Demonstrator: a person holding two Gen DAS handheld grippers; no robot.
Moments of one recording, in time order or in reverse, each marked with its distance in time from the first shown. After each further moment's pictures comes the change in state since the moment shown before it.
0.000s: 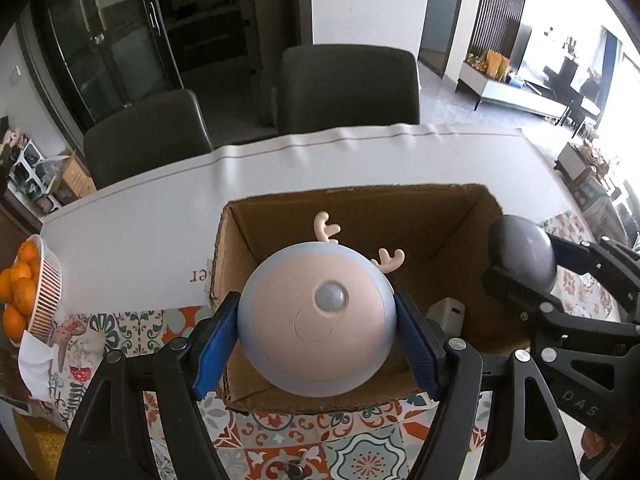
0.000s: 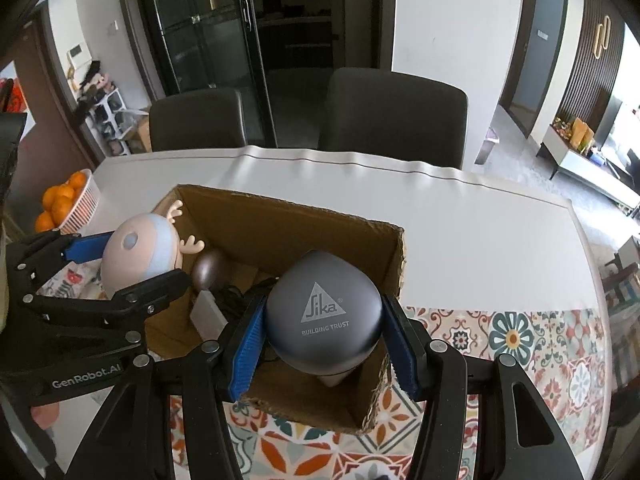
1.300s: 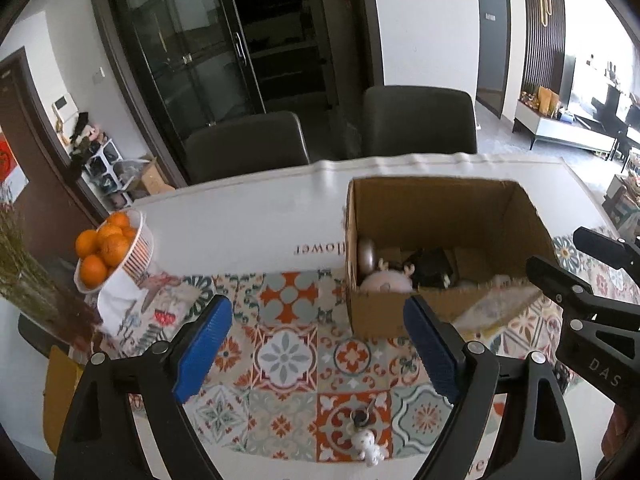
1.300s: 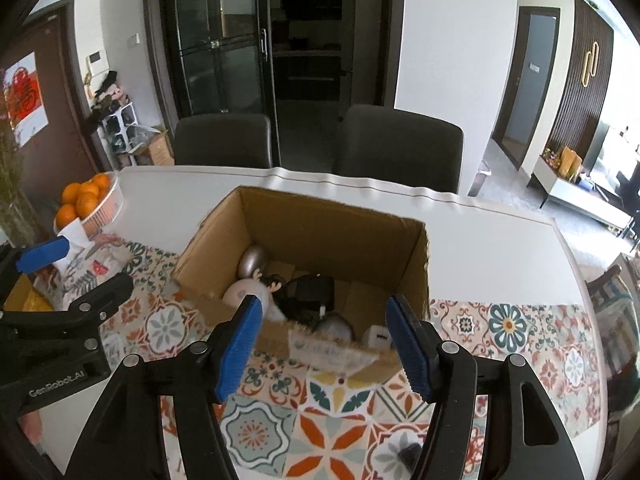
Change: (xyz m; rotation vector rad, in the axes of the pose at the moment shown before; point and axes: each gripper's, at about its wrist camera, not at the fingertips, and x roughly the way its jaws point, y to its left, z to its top) left arm -0.098 0.041 -0.095 -0.097 -0.163 0.239; right arm -0.071 0.057 -0.052 -0.037 -0.143 -0.030
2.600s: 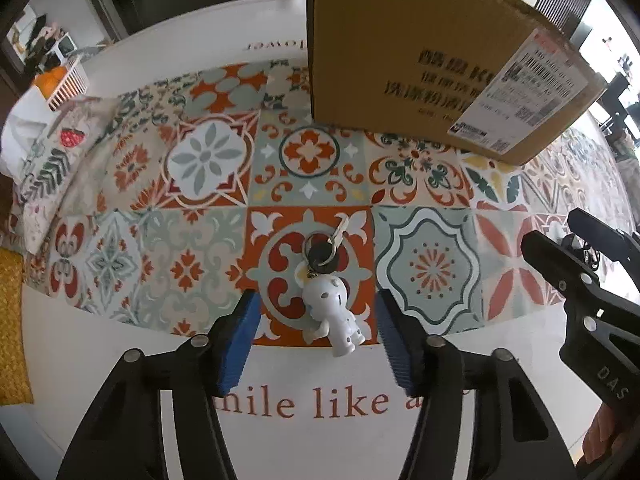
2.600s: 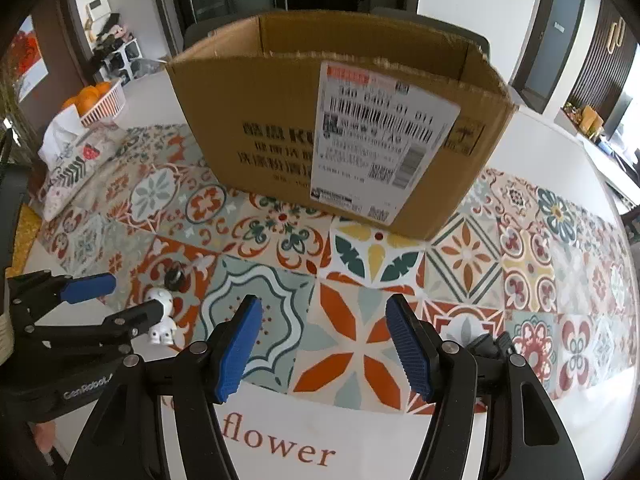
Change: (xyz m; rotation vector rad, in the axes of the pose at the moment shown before) left arm 0.099 -0.025 -0.147 -0.069 0.413 -0.160; right arm 0.064 0.019 -0.131 -0.020 0.247 0.042
